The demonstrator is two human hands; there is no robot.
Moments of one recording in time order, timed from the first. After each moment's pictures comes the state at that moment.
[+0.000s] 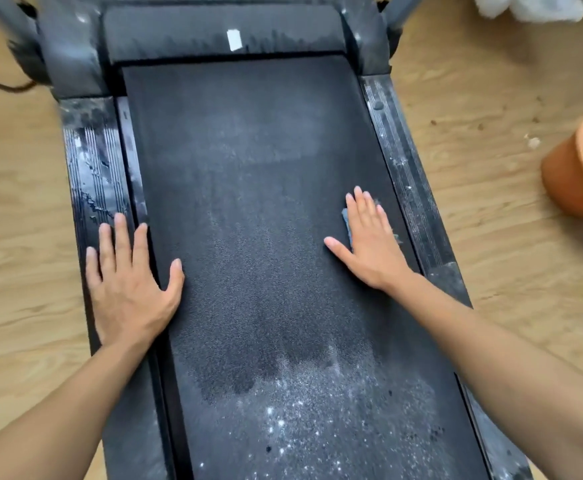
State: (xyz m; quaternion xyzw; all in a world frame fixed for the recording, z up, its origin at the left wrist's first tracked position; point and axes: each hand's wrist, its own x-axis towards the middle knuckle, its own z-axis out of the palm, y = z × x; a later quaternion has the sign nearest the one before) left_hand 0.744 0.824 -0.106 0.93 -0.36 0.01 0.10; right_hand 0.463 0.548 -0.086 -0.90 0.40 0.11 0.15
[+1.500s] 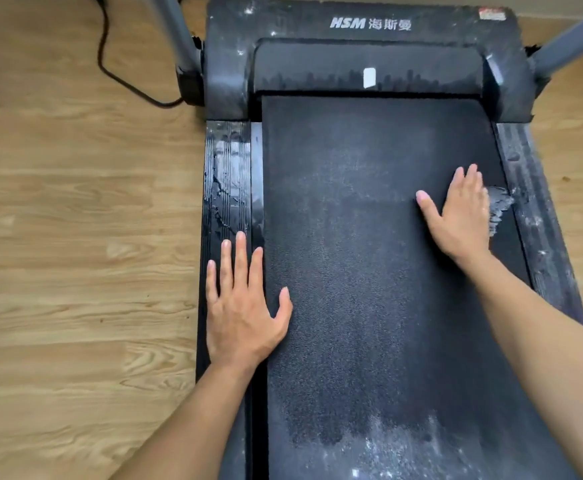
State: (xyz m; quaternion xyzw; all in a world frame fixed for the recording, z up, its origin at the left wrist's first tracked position) left_hand 0.752 0.823 -0.109 0.93 -0.36 0.00 0.07; right_hand 0.599 0.467 -0.105 -0.86 0.49 0.01 0.11
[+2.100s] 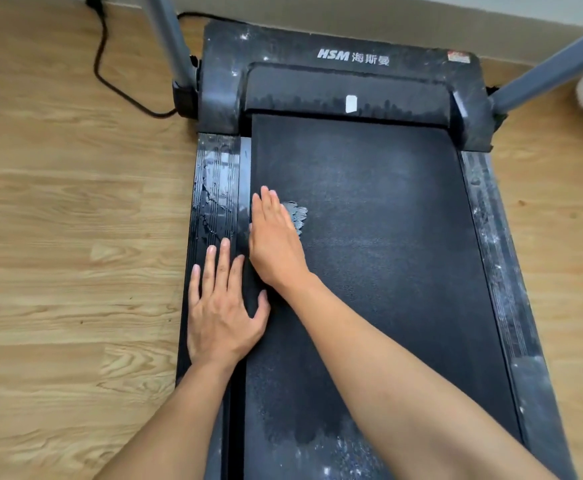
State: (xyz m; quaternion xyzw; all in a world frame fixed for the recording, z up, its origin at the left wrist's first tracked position) left_hand 0.753 0.824 -0.106 0.93 -0.35 -0.01 0.12; right_hand 0.766 0.664 -0.103 -0.94 0.26 0.01 0.21
